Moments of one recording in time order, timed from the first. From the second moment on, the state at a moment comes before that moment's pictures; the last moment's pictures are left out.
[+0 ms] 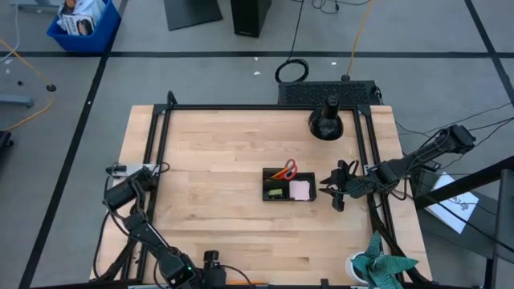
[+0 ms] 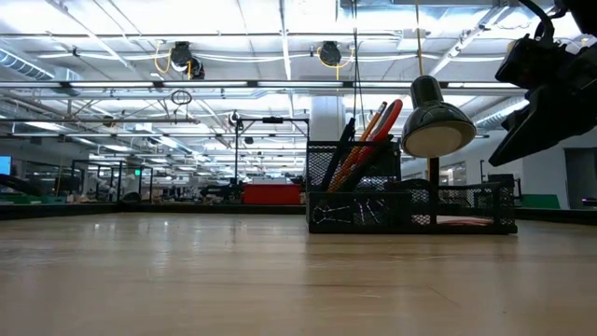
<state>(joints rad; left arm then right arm) -0.94 2.09 1.30 -0.28 -0.31 -0.87 0.43 0.71 0.29 -0.36 0.42 0.56</state>
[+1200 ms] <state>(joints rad) -0.83 2.10 1.30 -0.43 -0.31 -0.85 0.50 0.71 0.29 -0.26 0.41 0.46</state>
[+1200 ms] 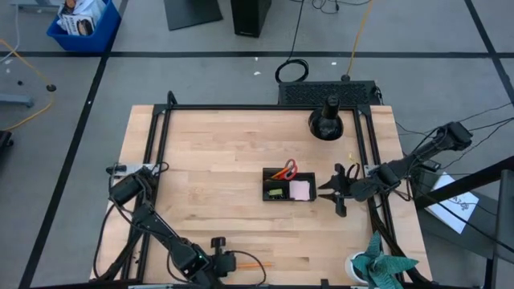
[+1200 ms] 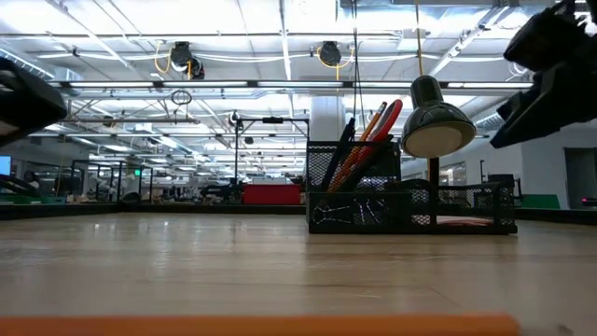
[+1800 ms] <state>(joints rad) -0.71 1.86 1.30 -0.80 -0.23 -0.74 0.61 0.72 0.29 0.08 0.49 0.15</state>
